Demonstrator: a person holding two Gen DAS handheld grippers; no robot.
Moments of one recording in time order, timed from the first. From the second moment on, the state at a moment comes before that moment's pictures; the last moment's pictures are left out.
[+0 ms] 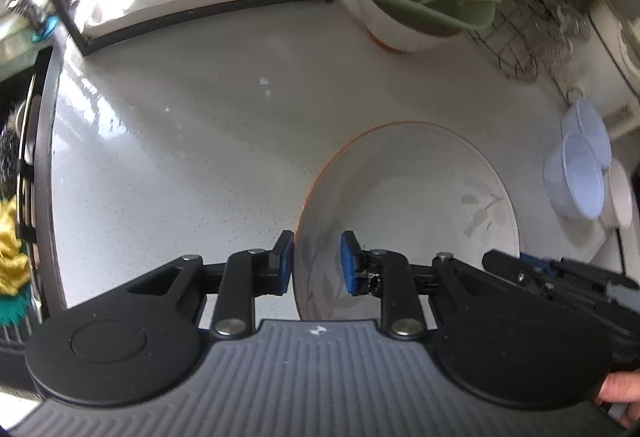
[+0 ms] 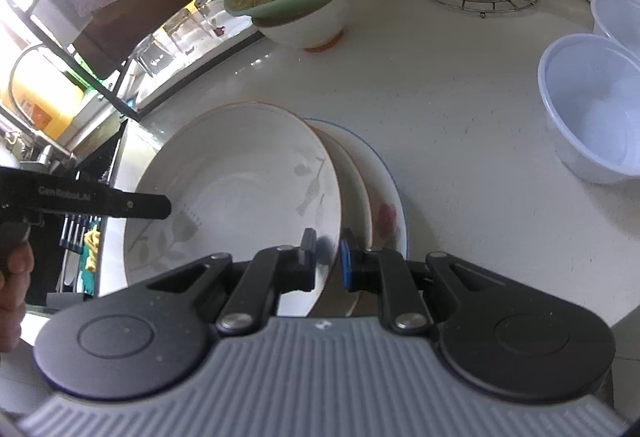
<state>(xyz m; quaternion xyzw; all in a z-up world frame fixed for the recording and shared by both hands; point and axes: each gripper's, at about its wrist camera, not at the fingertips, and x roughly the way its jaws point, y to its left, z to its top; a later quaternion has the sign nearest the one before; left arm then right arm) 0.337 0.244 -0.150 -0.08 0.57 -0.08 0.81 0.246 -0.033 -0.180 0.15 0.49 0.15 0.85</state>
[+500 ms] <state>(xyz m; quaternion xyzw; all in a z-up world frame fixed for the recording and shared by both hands) 0.319 0.248 -0.142 -0.13 0.54 -0.07 0.83 0.247 -0.050 -0.159 0.14 0.47 0.15 0.86</state>
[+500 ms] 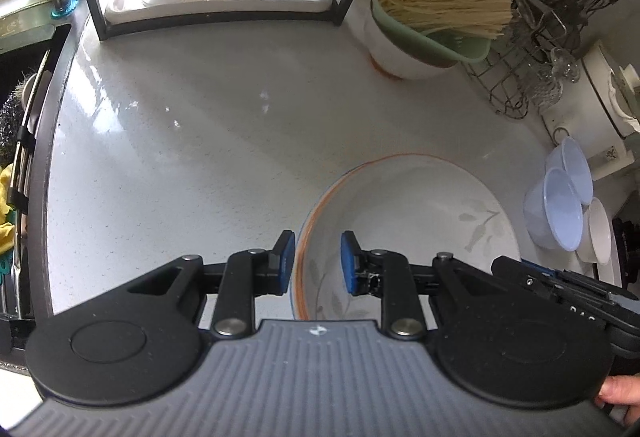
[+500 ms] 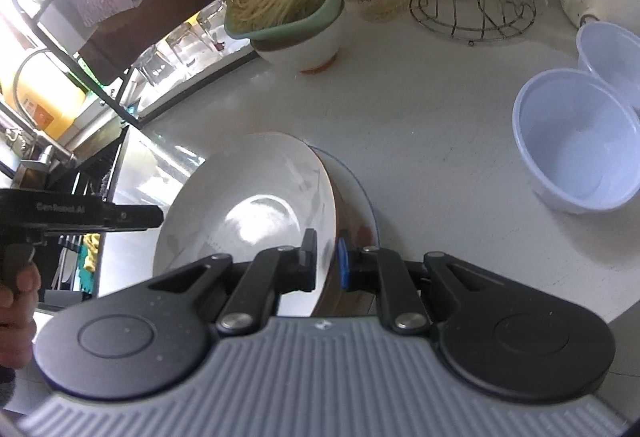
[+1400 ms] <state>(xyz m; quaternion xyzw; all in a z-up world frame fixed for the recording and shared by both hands) 0.254 0.186 -0.034 -0.12 0.41 -0.06 0.90 0.205 -0.112 -0.050 0.11 0.31 0.16 0.93</state>
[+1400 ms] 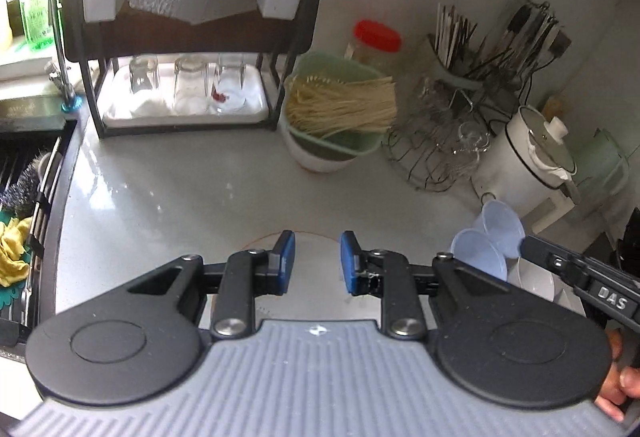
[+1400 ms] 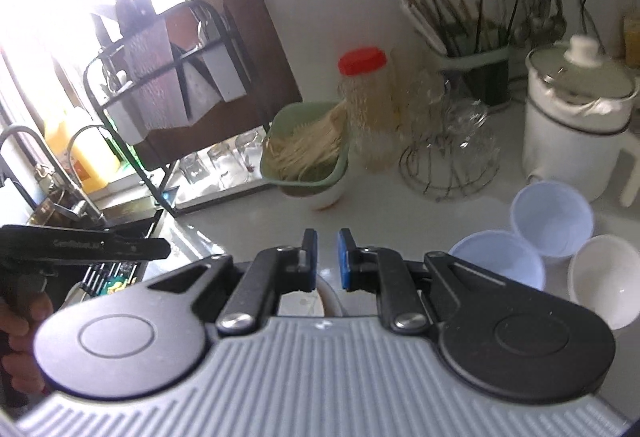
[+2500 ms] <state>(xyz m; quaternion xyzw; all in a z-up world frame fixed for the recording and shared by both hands) 0.109 0.011 -0.047 -0.14 0.37 -0.01 0.92 0.105 -0.244 -0.075 0.05 0.30 0.21 0.93</state>
